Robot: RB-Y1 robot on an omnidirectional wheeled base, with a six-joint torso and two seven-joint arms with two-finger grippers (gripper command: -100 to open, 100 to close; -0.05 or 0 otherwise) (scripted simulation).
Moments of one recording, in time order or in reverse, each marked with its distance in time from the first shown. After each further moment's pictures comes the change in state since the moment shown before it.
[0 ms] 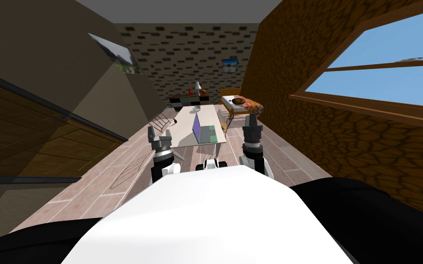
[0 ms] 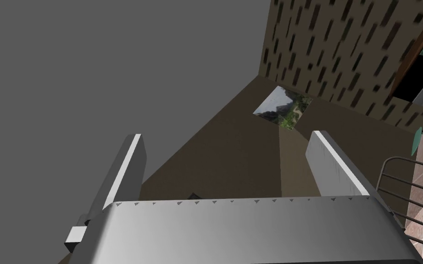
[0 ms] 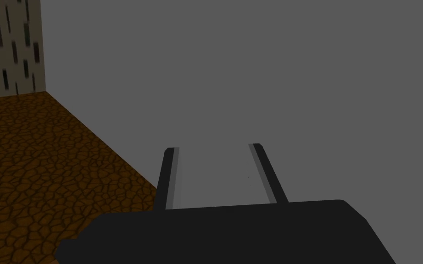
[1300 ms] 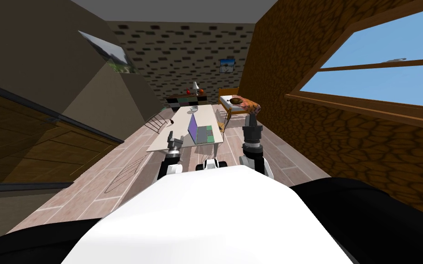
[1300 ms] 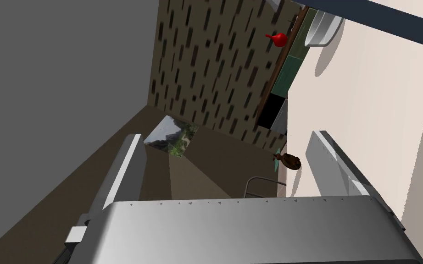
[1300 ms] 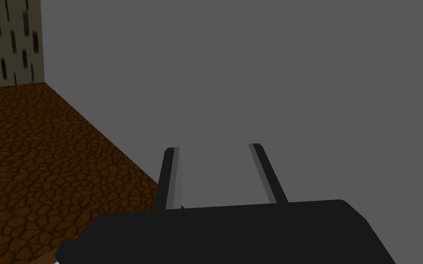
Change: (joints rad) left arm -0.046 0.155 -0.079 0.168 0.127 0.189 0.123; right arm 0.000 0.000 0.000 0.000 0.000 0.000 0.000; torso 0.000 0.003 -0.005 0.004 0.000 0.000
